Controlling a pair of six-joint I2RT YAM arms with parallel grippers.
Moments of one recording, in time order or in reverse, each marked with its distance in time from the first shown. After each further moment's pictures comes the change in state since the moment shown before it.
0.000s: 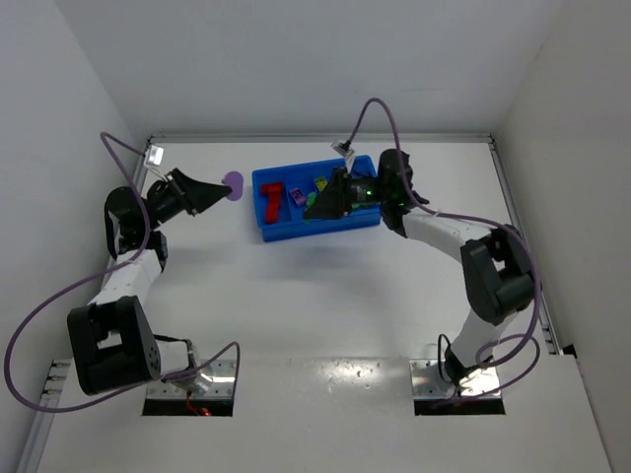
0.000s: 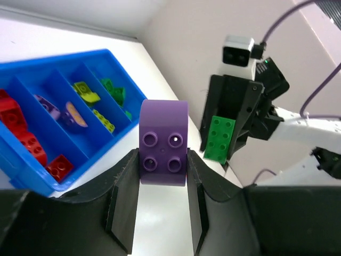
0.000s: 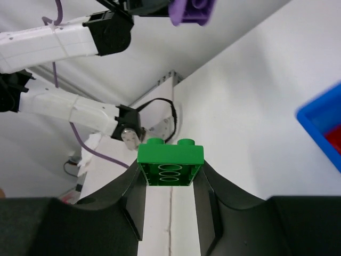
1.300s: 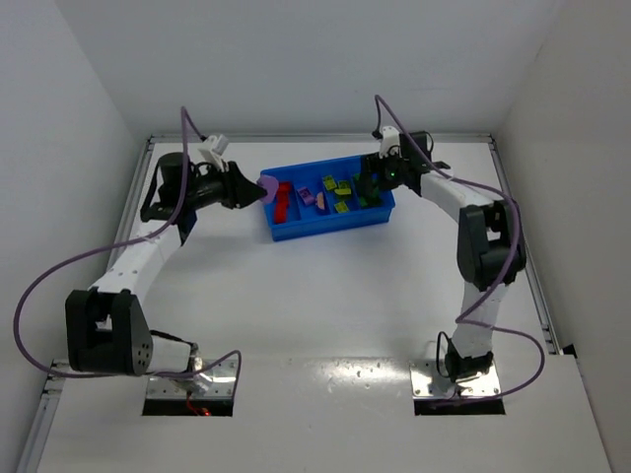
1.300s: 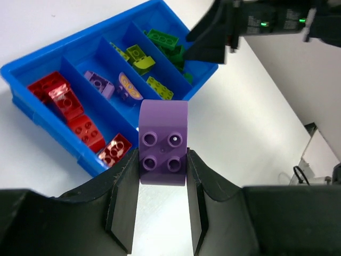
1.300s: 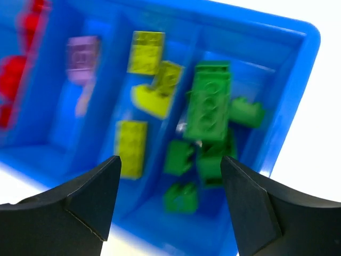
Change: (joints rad) left arm -0.283 0.055 0.263 -0.722 -0.328 0.677; right arm -0.292 0.256 0.356 -0.827 0.726 -0.795
